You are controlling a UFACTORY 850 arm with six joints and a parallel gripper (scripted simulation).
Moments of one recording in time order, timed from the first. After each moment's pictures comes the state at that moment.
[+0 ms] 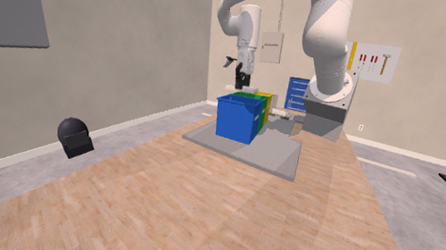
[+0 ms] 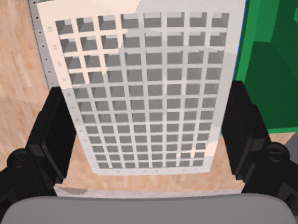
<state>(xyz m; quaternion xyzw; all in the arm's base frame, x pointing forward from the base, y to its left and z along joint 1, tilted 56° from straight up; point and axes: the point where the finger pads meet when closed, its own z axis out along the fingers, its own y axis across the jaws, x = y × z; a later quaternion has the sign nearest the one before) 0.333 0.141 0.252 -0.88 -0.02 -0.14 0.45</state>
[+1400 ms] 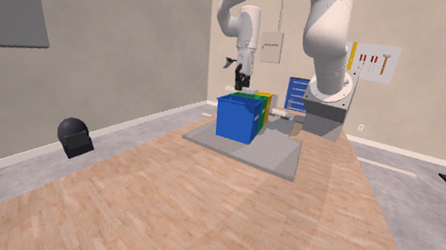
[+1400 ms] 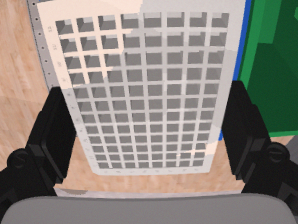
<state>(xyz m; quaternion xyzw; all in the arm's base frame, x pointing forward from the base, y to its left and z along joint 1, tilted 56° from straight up) 0.334 0.145 0.251 -0.88 -0.02 -0.14 0.45</state>
